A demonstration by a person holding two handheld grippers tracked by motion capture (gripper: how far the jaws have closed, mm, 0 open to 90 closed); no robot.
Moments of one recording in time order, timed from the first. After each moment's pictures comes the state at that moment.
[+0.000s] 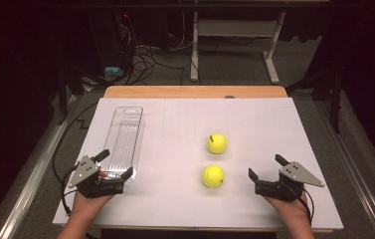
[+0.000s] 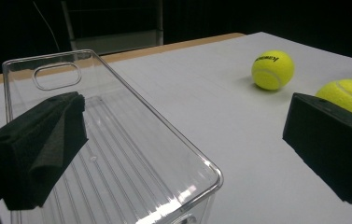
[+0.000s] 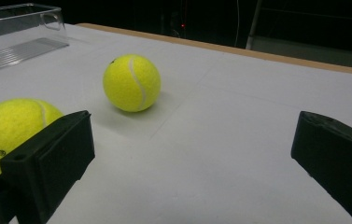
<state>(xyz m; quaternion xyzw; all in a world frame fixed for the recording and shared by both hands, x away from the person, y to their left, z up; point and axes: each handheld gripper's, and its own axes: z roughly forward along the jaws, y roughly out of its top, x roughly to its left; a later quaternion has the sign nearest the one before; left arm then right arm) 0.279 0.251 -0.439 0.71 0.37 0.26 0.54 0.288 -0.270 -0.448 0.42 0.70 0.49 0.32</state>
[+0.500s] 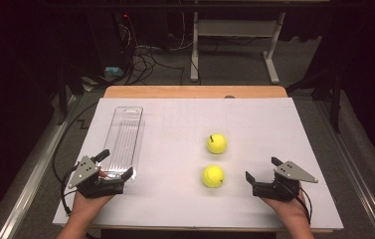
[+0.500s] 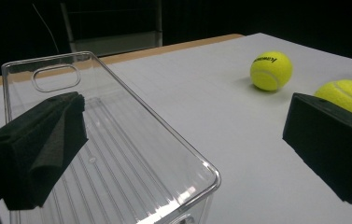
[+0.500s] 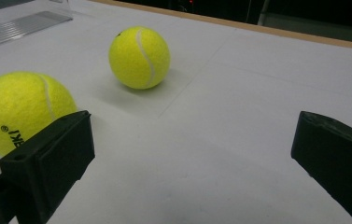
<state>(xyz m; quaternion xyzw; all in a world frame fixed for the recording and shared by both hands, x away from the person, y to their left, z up) 0.278 0.251 -0.439 0.71 0.37 0.26 0.54 0.291 -0.265 -0.452 0.42 0.73 0.46 0.29</state>
